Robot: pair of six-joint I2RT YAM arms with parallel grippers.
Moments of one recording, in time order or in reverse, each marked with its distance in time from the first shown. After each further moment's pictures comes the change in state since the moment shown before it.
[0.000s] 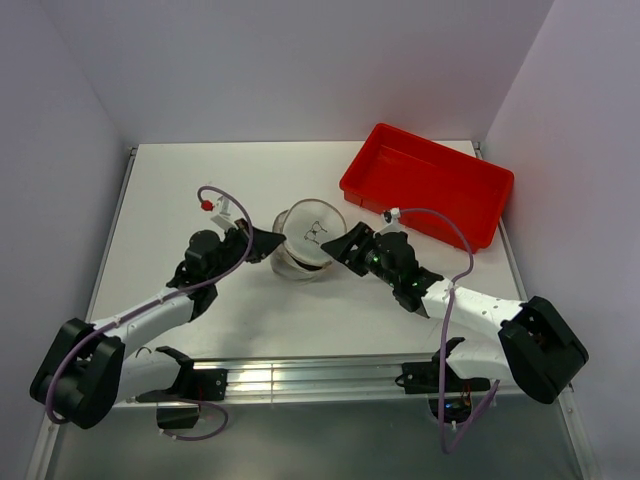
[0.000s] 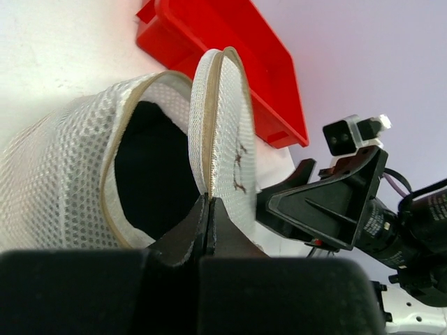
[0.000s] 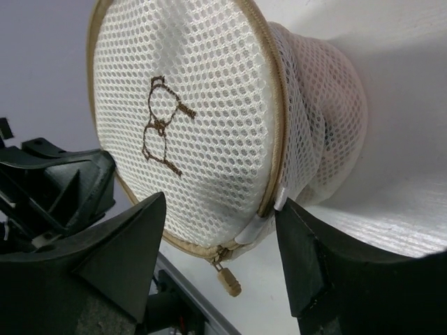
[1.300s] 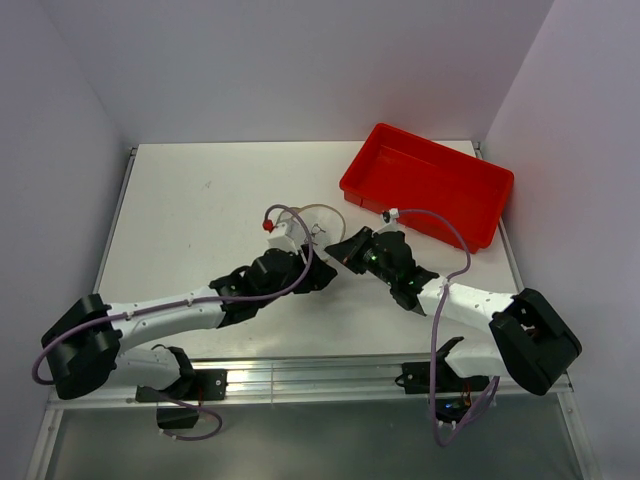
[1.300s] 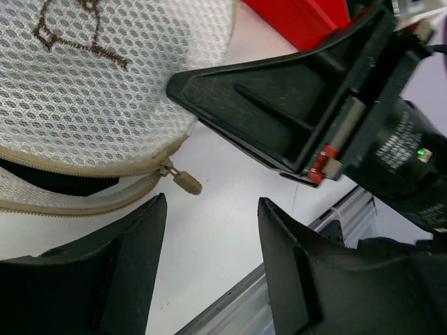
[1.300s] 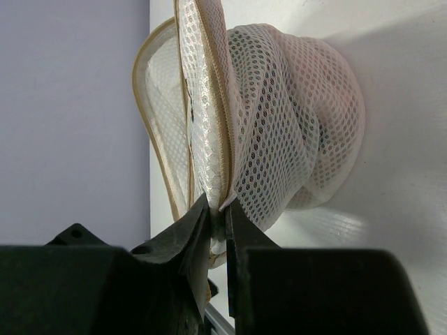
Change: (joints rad) left arm -0.535 0.100 0.245 -0.455 -0.470 -0.059; right arm -0.003 0.057 0.001 0.053 -0.001 0.039
